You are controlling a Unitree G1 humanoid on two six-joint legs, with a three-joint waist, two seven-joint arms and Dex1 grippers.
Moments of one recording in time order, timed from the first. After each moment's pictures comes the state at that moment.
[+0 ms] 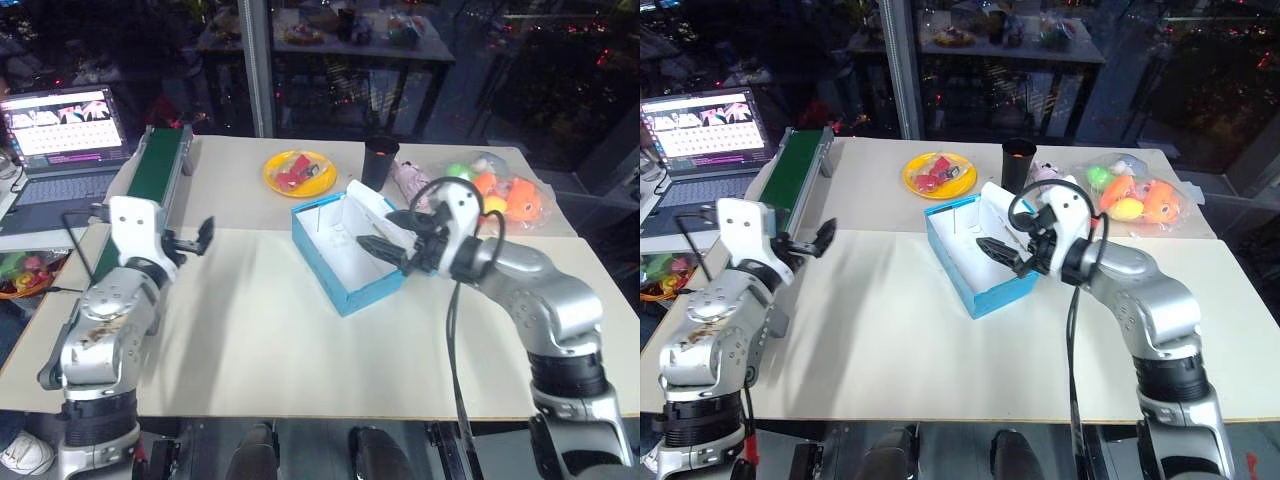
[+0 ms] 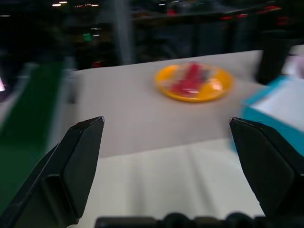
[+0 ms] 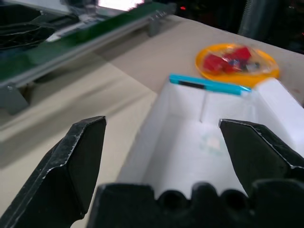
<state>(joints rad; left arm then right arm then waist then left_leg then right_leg) -0.34 0.49 0.35 -0.27 -0.32 0.63 -0.19 -0.64 -0.50 0.03 -0.19 0.52 0.75 0.62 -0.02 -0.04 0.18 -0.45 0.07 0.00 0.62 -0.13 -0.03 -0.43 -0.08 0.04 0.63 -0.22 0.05</state>
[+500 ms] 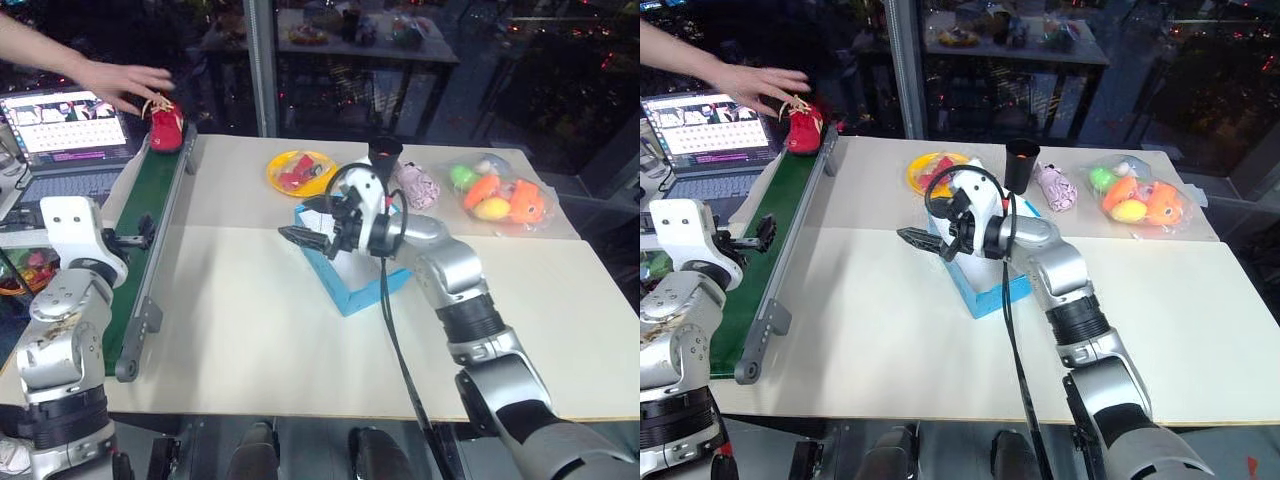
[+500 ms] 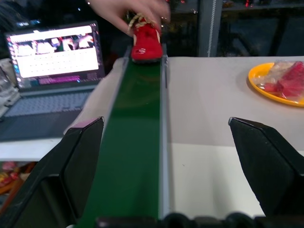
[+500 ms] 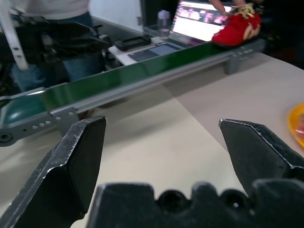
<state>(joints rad) -0.32 0.53 0.45 -0.19 -0.30 0.61 -0.15 -0.88 -0.24 0.19 0.23 0.36 0.46 0.79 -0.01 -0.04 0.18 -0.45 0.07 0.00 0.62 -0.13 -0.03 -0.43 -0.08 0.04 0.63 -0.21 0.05</state>
